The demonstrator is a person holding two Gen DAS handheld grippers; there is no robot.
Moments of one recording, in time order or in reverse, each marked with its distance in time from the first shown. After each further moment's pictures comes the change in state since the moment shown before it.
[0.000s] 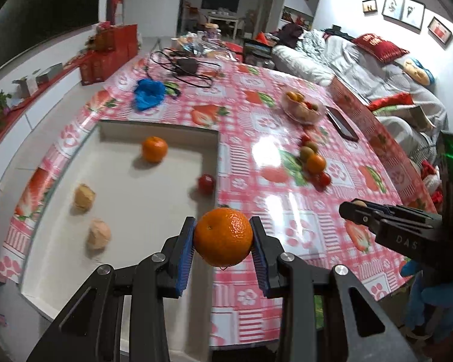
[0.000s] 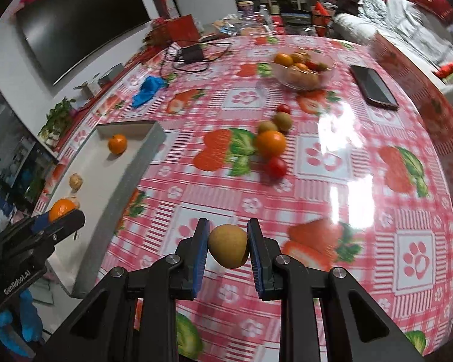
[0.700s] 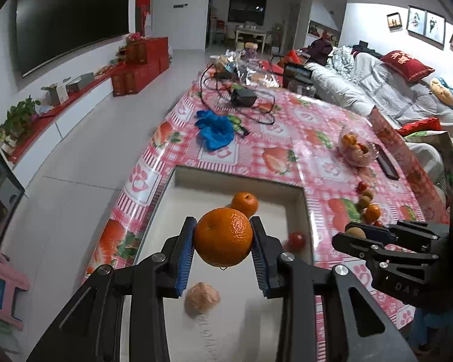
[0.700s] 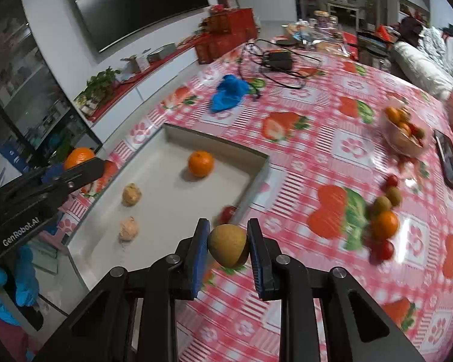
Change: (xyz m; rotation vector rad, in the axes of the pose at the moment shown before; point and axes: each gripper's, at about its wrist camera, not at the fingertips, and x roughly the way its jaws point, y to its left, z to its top) left arm -0.008 0.090 0.057 -0.037 -0.051 0.127; right arm 0.040 0.122 0.060 -0.215 0.035 0.127
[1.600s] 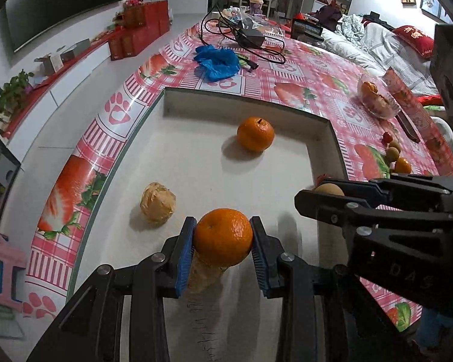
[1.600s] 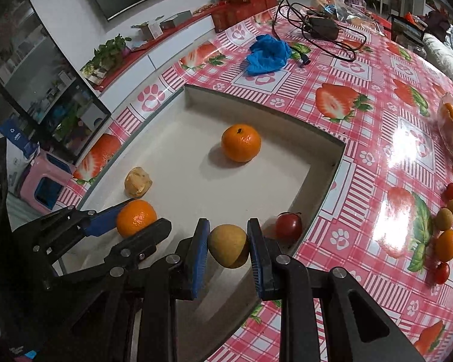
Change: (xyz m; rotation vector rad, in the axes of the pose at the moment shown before) left arm 0.062 -0.002 -0.048 0.003 0.176 0.013; right arm 0.074 0.030 0.007 -0.033 0.147 0.042
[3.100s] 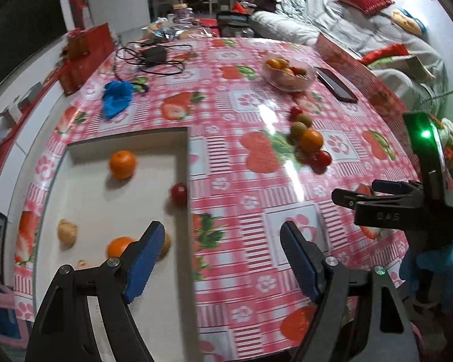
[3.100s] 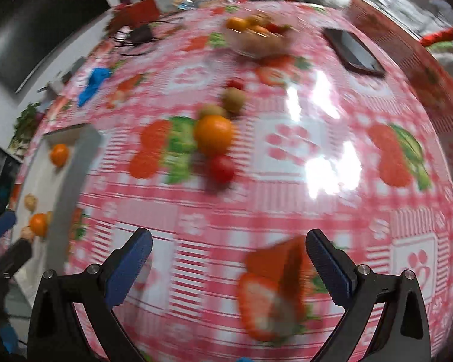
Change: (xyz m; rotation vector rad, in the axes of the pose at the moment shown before) left arm -0.032 -0.145 0.003 0.255 0.013 -0.089; right arm -0.075 -0.199 -0.114 0.432 -0.035 -0.262
